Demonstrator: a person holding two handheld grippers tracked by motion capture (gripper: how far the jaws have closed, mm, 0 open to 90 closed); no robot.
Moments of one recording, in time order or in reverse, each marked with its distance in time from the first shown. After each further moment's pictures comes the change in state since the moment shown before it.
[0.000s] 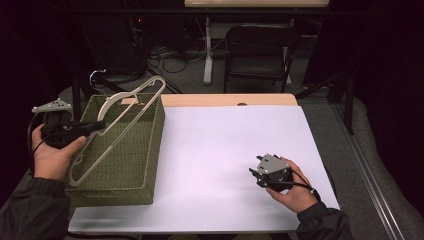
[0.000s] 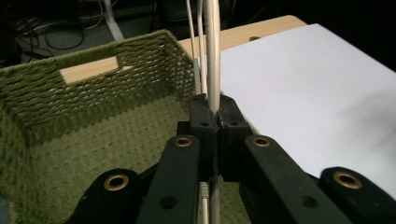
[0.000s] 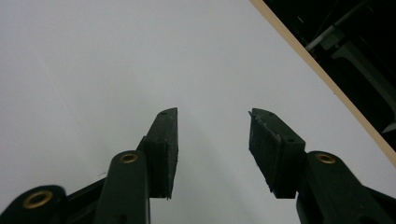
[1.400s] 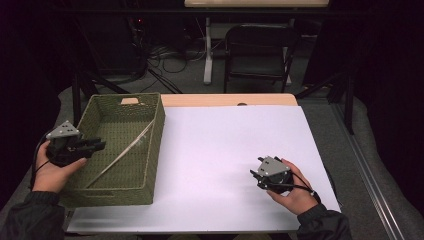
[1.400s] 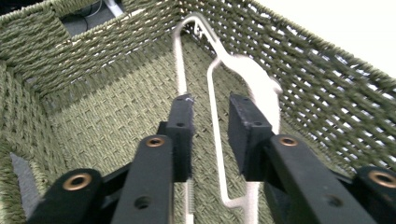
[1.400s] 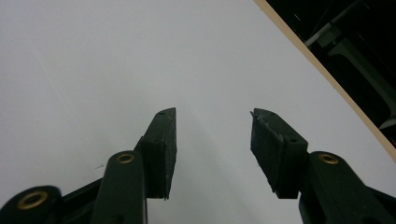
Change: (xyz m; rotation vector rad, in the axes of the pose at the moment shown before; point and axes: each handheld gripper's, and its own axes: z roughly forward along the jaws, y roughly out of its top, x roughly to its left) left arm 0.023 -0.063 0.019 0.080 0.020 0.161; right arm 0.003 -0.008 0.002 0.006 -0.014 0.001
